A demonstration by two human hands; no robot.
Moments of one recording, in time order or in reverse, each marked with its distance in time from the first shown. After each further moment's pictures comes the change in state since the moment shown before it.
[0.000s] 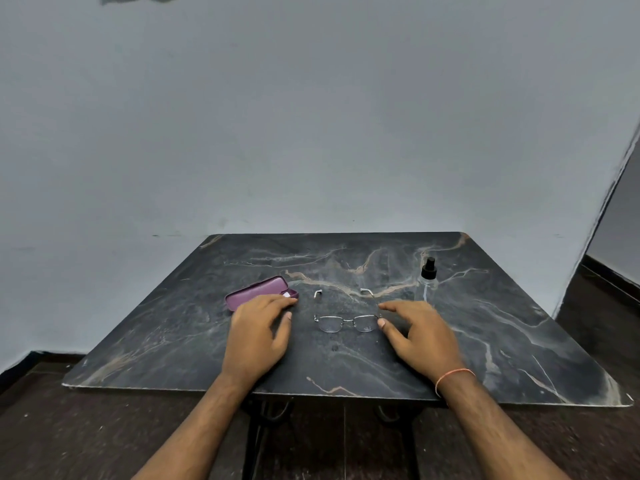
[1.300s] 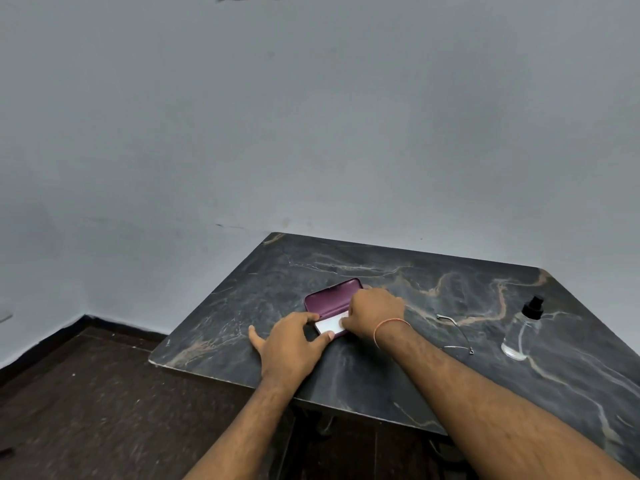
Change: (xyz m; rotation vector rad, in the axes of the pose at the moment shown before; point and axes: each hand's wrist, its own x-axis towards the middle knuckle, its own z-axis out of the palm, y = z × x) left_hand -0.015 -0.051 -0.042 0.052 -0.162 -0.674; right_hand 0.120 -0.210 0.113 -0.467 -0.466 0.061
